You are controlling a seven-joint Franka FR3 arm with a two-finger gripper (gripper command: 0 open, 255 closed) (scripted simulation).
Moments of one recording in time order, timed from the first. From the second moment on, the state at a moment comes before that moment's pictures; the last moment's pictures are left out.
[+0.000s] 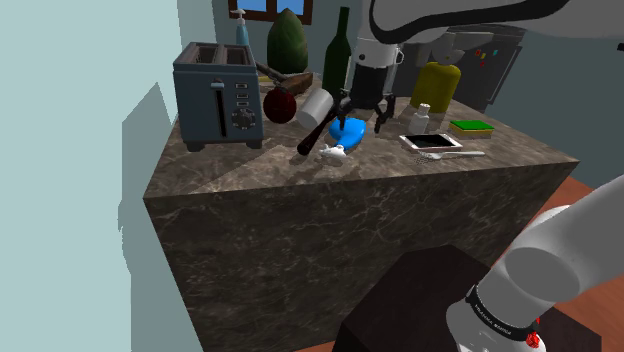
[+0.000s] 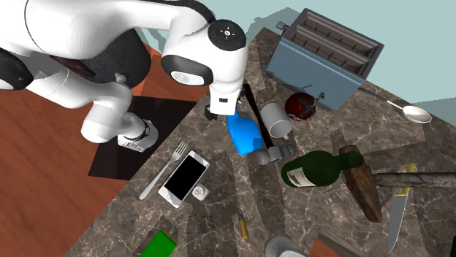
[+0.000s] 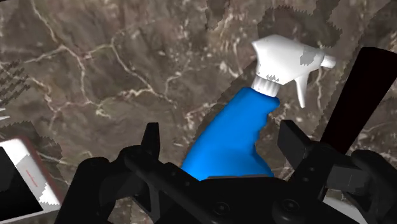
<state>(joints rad) -0.18 -0.30 0.19 -2.06 0.08 1.74 0.77</state>
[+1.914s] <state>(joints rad) -0.20 -0.20 0.21 -2.00 0.05 1.77 0.89</state>
